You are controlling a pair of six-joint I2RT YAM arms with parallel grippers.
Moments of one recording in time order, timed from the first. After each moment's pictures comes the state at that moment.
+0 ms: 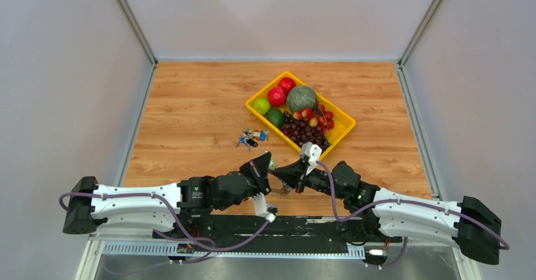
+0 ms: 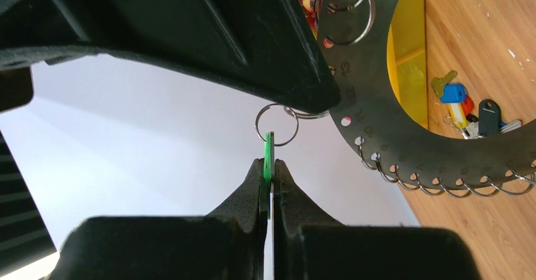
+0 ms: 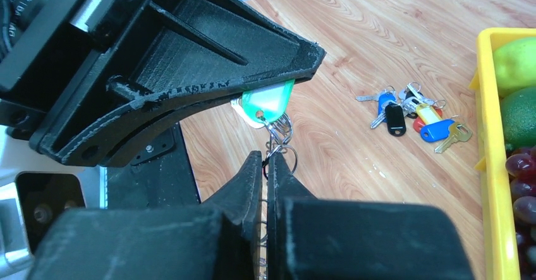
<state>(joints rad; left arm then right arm) -1.41 0.91 0.58 -0.07 -0.48 1.73 1.13 0.87 0.31 0.55 -0.05 0.19</state>
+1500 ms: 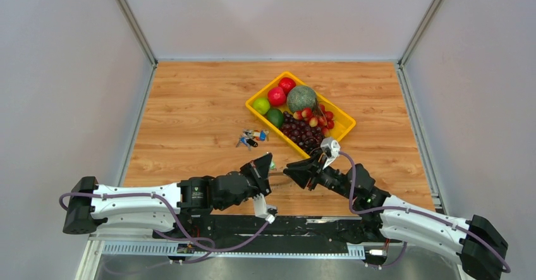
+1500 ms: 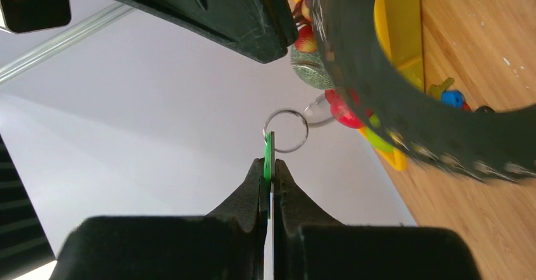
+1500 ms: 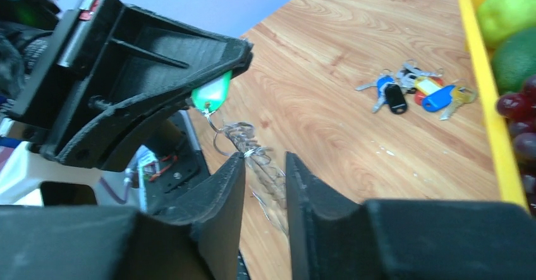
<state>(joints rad) -1.41 0.90 0.58 -0.06 -0.46 1.73 0.98 0.69 0.17 0.61 -0.11 0.47</state>
